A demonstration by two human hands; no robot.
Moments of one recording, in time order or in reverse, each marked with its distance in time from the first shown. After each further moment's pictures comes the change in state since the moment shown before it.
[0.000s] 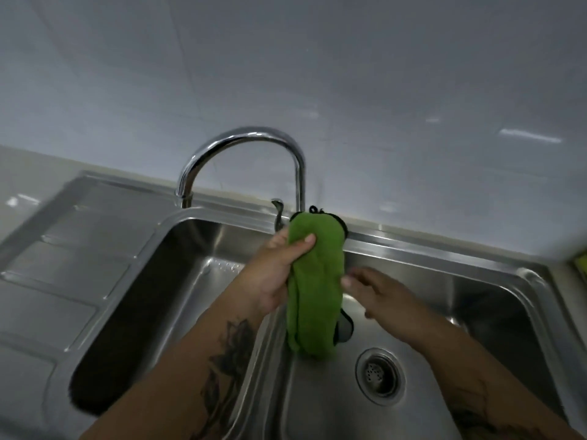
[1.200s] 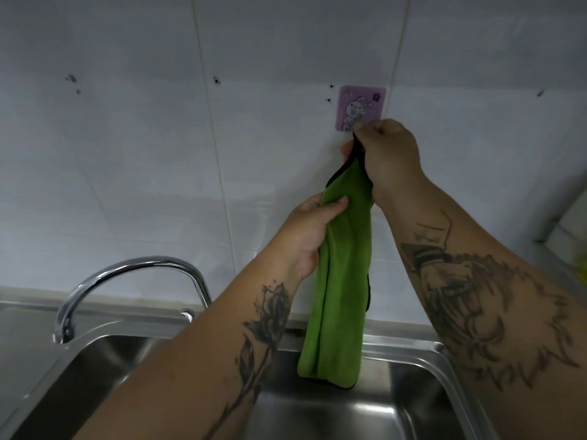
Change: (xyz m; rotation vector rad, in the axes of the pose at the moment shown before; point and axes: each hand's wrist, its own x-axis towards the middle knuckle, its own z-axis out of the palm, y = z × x) left_hand 0.104 0.083 0.251 0.136 -0.185 0.139; right_hand 0.051 -0.138 -0.277 0.674 0.781 -0.474
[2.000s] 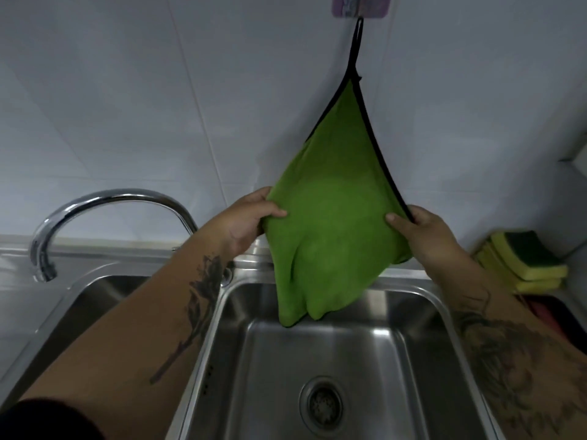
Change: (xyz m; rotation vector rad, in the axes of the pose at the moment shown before) left_hand -0.003 -0.063 -0.122 0.326 0.038 -0.144; right_hand -0.092 0.174 -0.138 -0.316 -0.134 0.342
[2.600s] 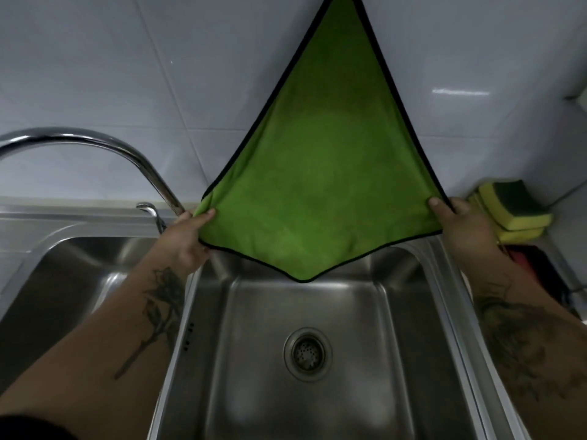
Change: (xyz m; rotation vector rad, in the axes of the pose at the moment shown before) left_hand -0.031 -0.104 -0.053 -0.296 0.457 -0.289; right_hand -0.026 0.071 -0.067 -0.269 0.228 0.102
